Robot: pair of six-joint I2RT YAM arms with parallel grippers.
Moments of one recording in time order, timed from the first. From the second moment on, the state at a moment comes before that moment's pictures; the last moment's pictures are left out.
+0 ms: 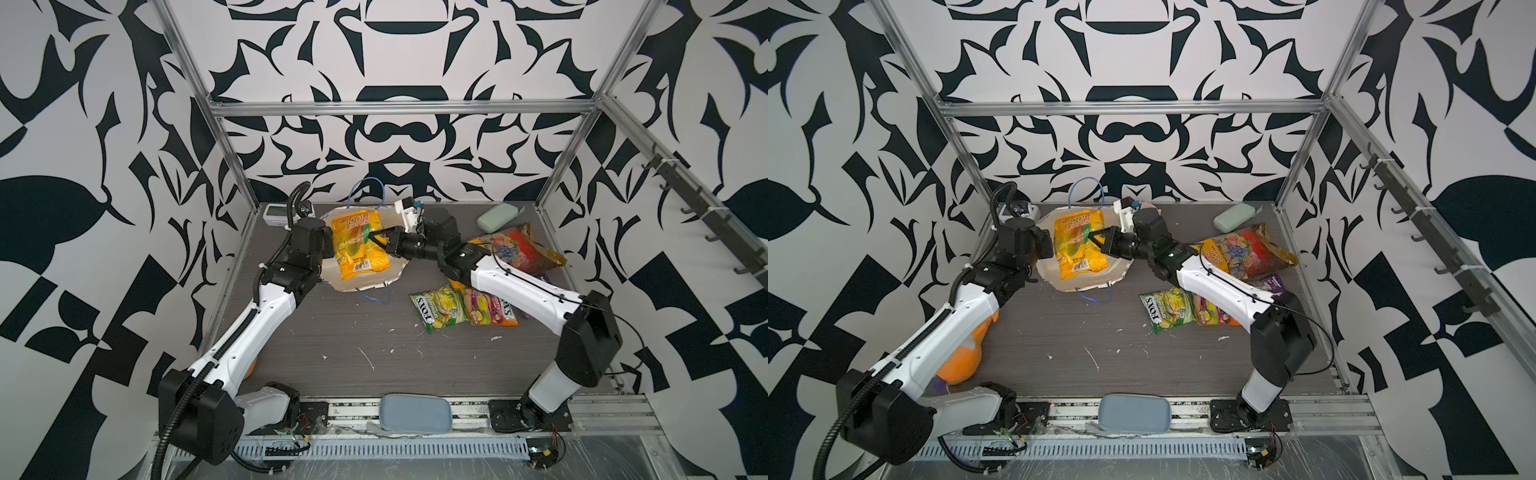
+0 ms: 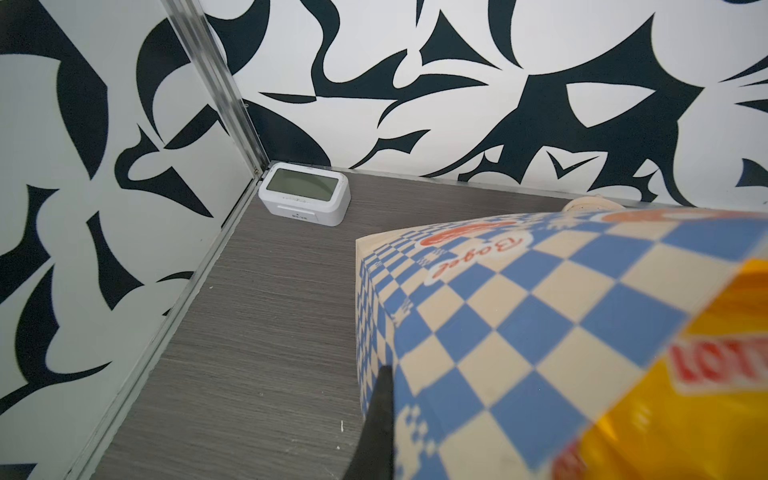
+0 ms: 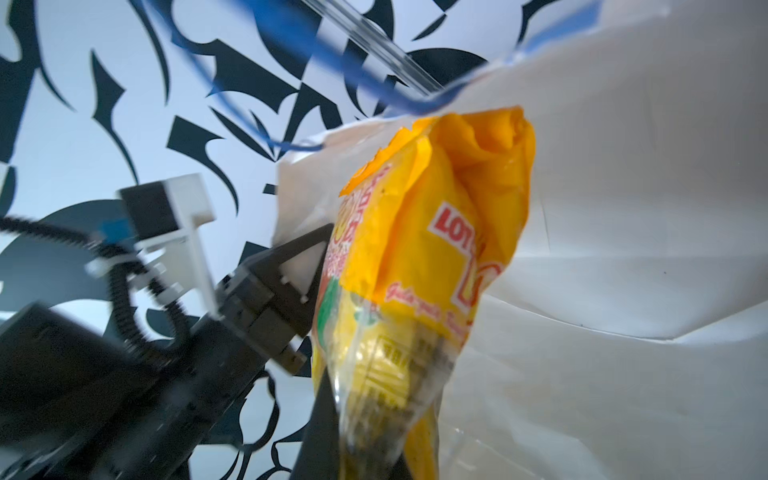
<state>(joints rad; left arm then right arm) -0.36 1.25 1.09 -0.34 -0.41 -0.24 0.71 1.61 1.36 0.00 -0.46 0.89</state>
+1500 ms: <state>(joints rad) -0.05 1.90 1.99 -1.11 0.22 -0.03 0.27 1.49 1.20 -0.43 -0.50 0.60</state>
